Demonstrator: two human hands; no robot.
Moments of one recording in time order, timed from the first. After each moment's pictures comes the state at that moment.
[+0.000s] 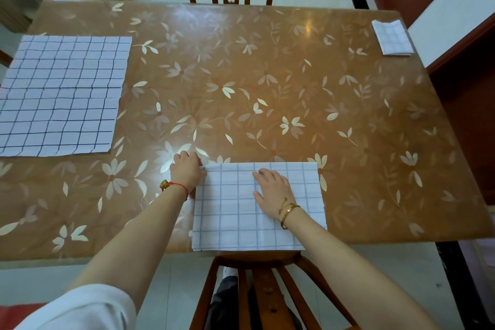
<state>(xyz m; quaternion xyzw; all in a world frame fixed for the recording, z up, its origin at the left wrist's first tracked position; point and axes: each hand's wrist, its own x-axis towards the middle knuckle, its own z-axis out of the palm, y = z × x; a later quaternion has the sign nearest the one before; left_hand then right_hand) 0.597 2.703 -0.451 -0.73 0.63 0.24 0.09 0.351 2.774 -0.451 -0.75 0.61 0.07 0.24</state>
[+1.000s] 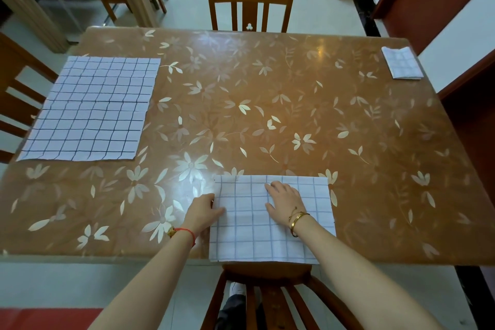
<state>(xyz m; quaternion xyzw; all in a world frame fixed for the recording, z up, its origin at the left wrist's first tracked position) 0.600 2.788 -0.442 -0.72 0.55 0.41 -0.05 0.354 2.769 -0.439 -0.76 0.60 0.11 0.24</state>
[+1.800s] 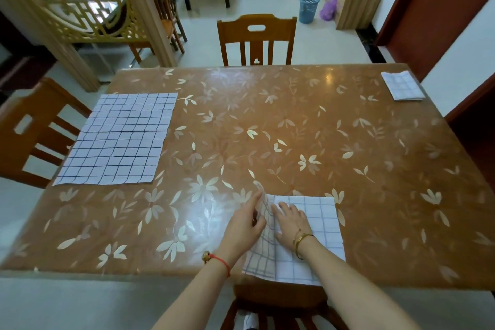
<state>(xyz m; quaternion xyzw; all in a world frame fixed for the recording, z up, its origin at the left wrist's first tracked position) 0.518 2.808 -0.361 -0.62 0.64 0.40 -0.22 0.352 2.779 -0.444 -0.77 0.59 0.15 0.19</state>
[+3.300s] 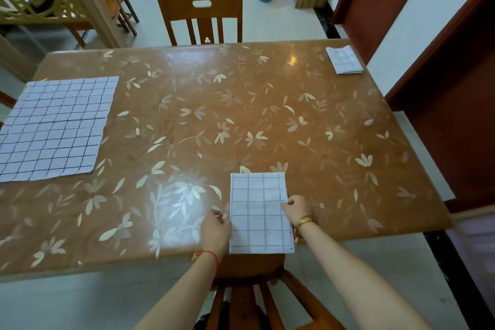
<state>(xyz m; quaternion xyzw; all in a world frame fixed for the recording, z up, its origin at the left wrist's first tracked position) 0.426 2.859 -0.414 -0.78 0.41 0.42 -0.18 0.211 2.819 -0.447 -0.42 0.81 -0.12 0.39</state>
